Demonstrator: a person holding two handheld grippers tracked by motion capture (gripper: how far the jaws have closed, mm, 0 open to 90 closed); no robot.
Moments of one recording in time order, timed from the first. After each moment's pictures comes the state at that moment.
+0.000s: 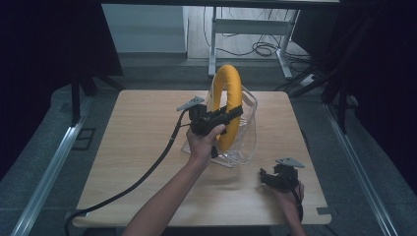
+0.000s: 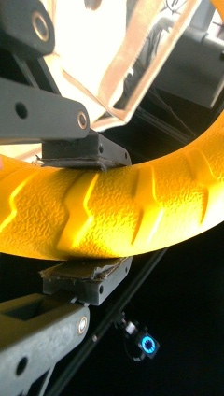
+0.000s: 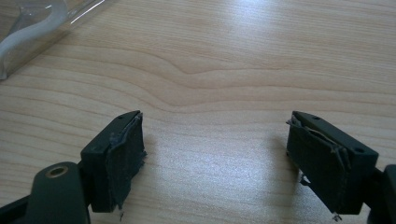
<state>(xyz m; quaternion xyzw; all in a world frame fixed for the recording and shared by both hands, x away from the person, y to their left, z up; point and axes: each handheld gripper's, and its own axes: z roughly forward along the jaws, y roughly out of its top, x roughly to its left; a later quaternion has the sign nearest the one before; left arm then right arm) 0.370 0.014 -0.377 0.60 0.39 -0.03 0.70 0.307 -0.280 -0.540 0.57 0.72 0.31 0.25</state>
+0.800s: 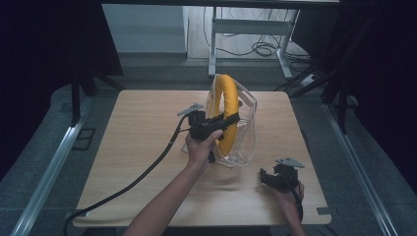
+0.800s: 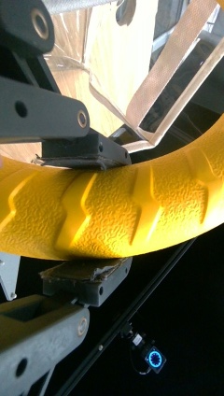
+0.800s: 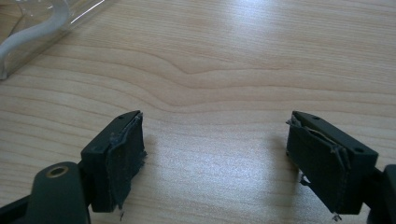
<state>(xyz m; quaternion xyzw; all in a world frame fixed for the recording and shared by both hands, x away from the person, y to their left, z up) 0.375 0.019 -0.401 0.60 0.41 -0.05 0.69 0.307 -0.280 -0.540 0.57 0.72 0.31 0.25</state>
